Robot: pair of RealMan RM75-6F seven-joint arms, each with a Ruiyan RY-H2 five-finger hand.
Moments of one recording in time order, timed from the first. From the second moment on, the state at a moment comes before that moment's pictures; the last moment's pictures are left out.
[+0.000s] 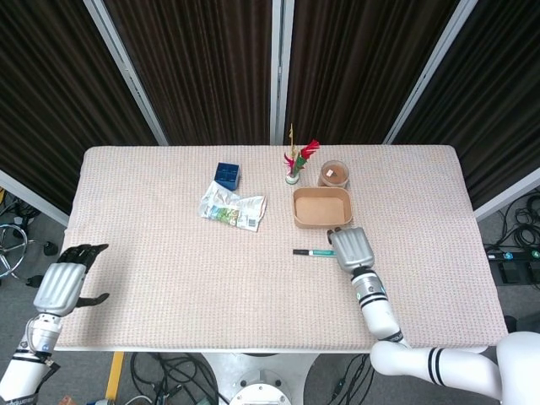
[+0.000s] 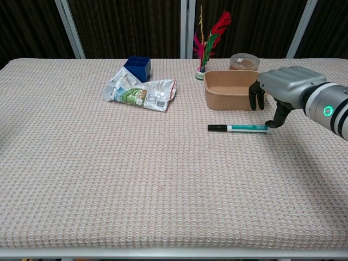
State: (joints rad) left arm -0.21 -1.24 -0.03 -1.52 1.46 1.30 0.02; right arm 0.72 -1.63 0.19 -1.55 -0.77 1.11 -0.89
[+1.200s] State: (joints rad) left arm -0.21 -1.24 -0.02 -1.50 1.46 1.31 0.00; right arm 0.77 -1.73 0.17 -1.41 -0.66 1.11 -0.90
